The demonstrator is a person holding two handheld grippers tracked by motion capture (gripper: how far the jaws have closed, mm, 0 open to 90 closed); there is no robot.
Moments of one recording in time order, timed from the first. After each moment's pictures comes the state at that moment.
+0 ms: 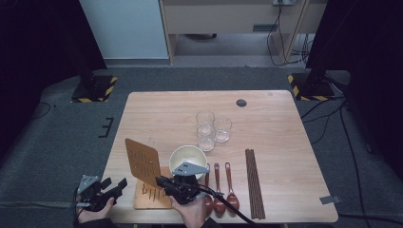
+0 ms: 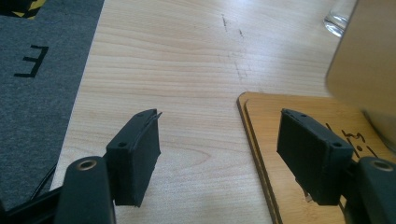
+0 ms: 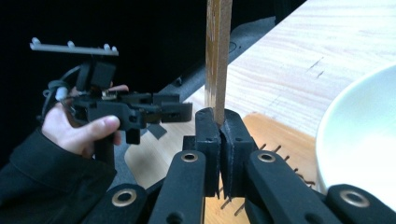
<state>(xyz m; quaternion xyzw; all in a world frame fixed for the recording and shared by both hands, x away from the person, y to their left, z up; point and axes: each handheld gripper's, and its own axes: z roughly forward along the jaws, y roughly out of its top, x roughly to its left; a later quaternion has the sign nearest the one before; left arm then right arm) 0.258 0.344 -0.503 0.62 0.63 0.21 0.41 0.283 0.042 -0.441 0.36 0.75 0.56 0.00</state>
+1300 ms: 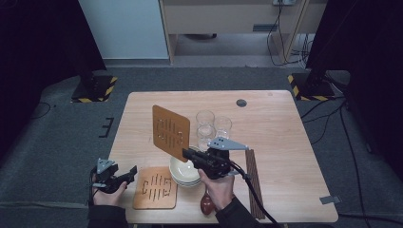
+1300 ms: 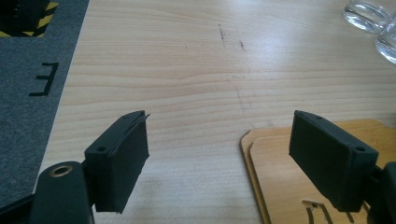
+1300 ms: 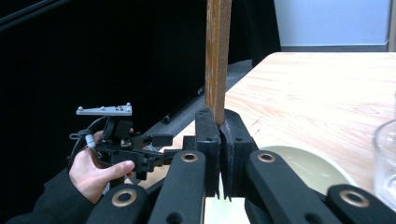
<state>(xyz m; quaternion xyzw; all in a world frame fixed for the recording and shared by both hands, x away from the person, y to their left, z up) 0.312 0.319 -0.502 0.66 0.61 0.24 0.37 0.323 -0.036 -0.386 0.38 0.70 0.61 0.04</state>
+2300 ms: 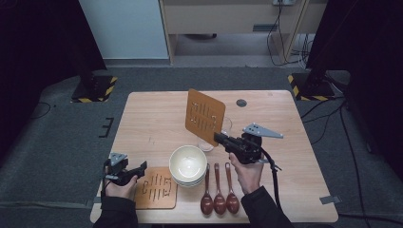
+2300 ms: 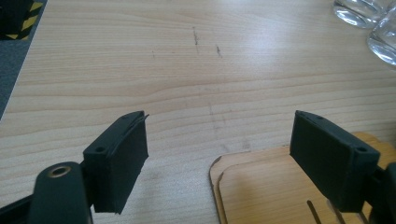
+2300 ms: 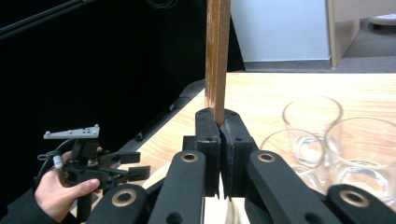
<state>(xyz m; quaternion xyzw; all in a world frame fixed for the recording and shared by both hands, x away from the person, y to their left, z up) 0.335 0.295 -0.507 0.68 0.60 0.23 0.36 0.355 -0.113 -0.379 0.42 0.67 0.61 0.08</state>
